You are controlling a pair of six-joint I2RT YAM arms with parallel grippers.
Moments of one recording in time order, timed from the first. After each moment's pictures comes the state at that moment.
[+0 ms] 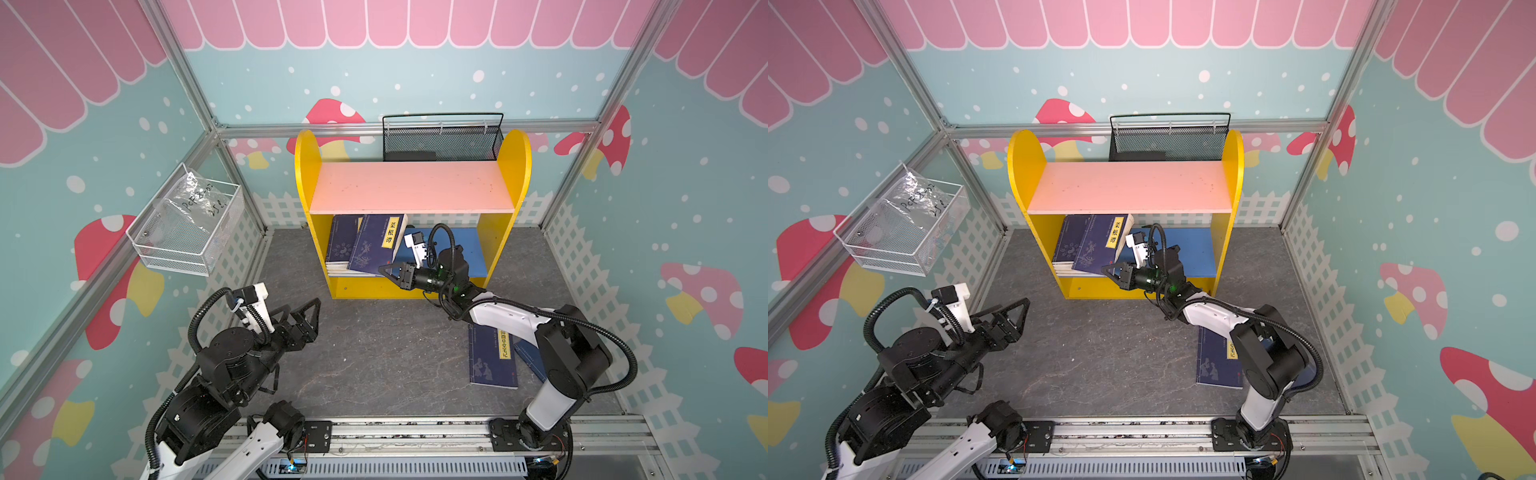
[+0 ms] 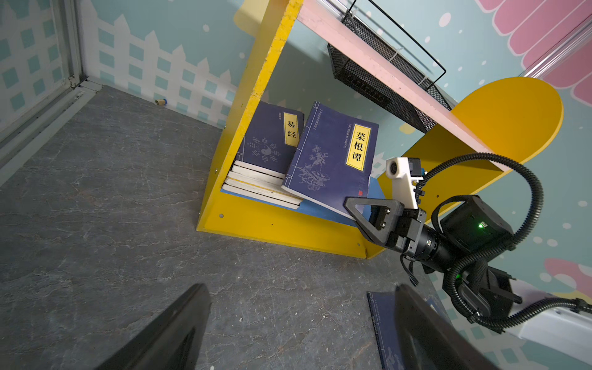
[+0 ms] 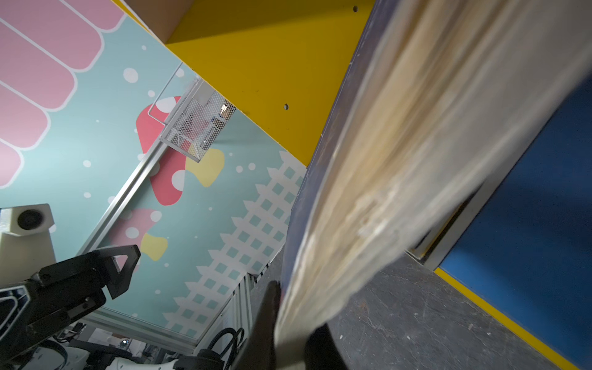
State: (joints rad) left arm -0.55 0.44 0.97 -0.78 -0.25 -0.63; right arm 0.63 1.72 1.06 0.63 -0.63 0.81
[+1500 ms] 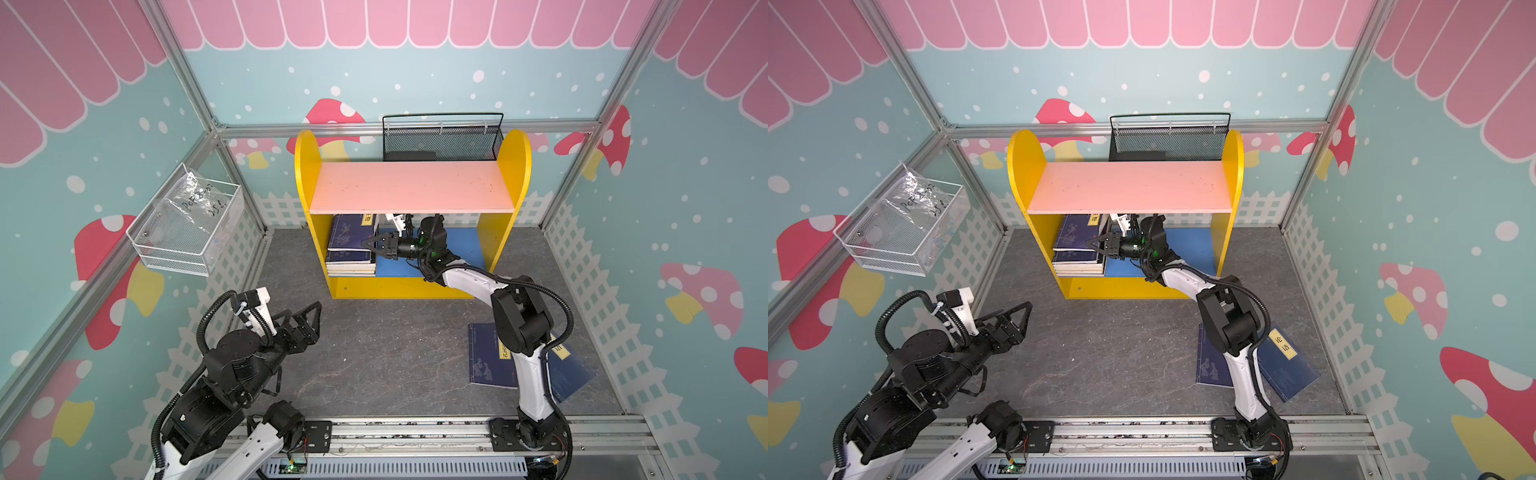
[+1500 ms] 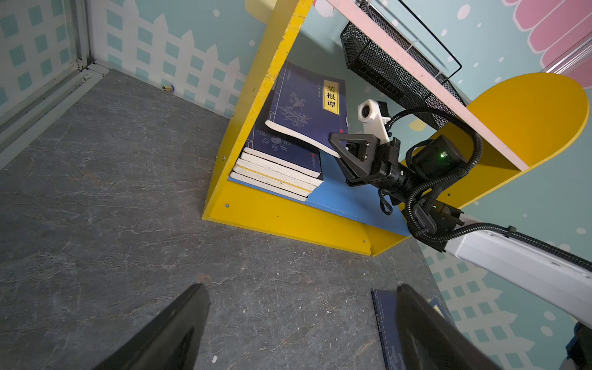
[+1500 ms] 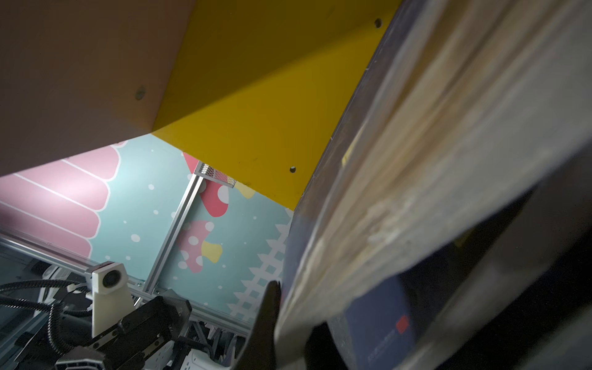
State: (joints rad) left arm -0.55 0.42 0.92 -0.78 -0.26 -0.66; right arm 0.56 2.13 1.64 0.53 -0.89 1.03
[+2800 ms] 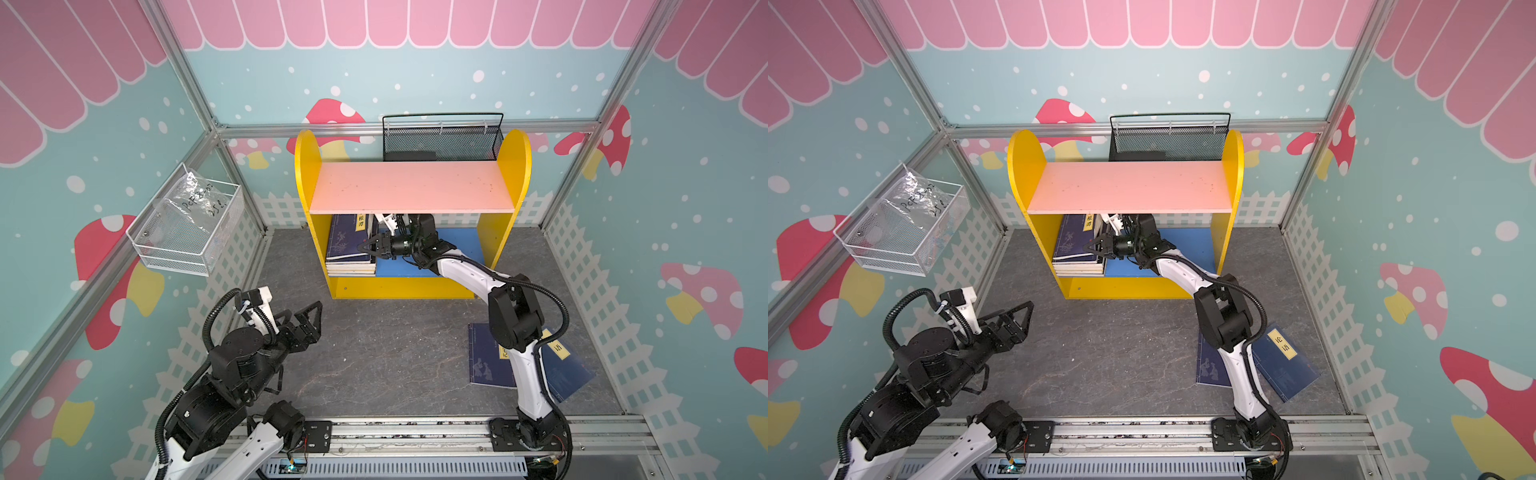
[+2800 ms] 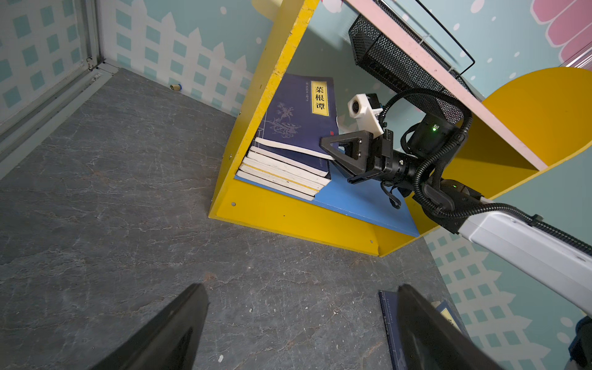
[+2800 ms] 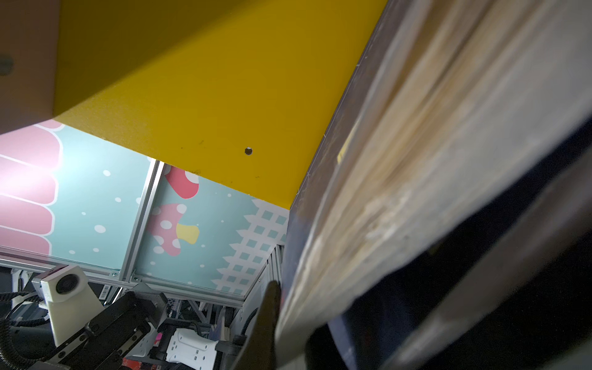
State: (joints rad) left arm -0.55 0.43 0.91 -0.78 -0.28 -0.66; right arm 0.58 2.19 1.85 0.12 -0.95 0.84
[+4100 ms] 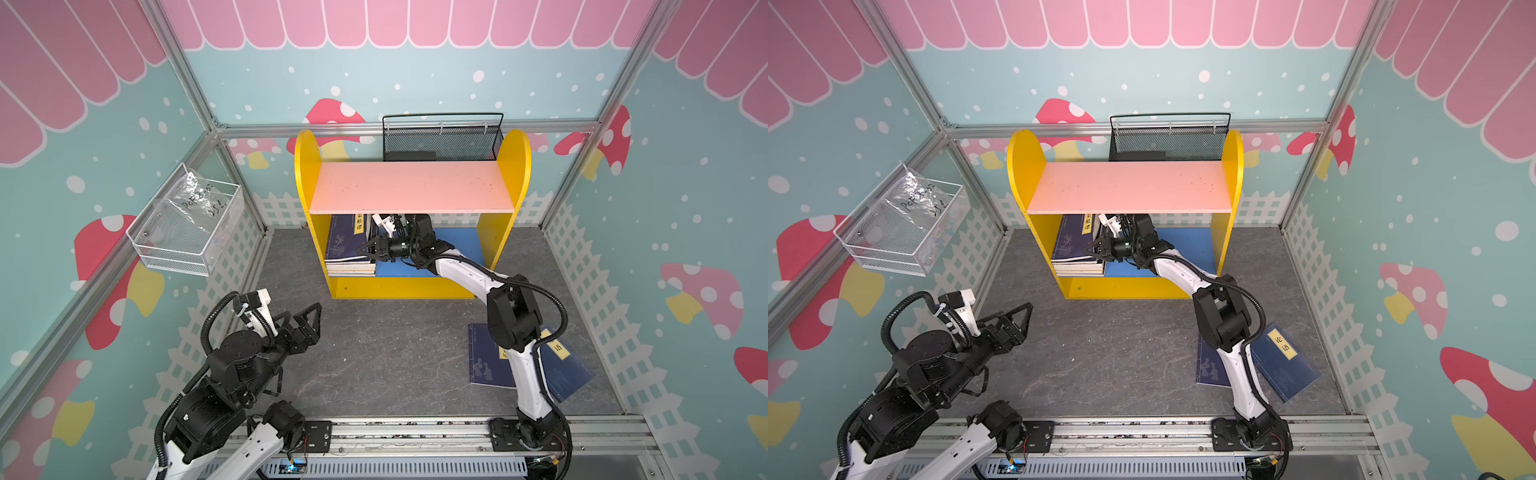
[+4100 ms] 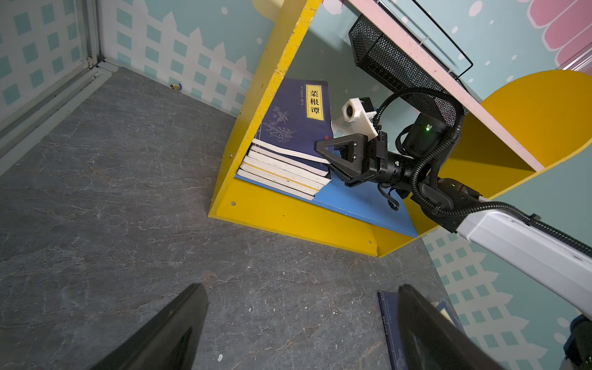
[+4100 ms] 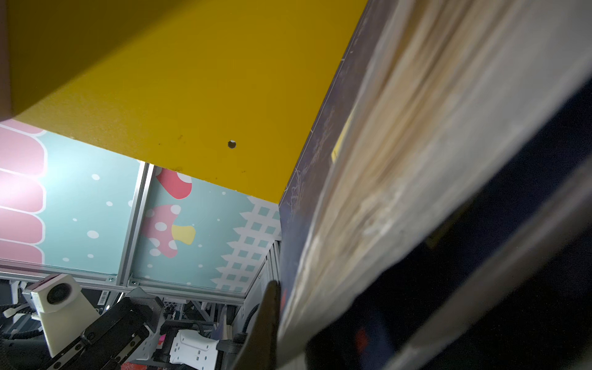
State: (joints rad) left arm -0.55 0.41 0.90 -0.78 -0.28 -0.66; right arm 0.59 2.20 1.87 0.04 -0.93 0.82
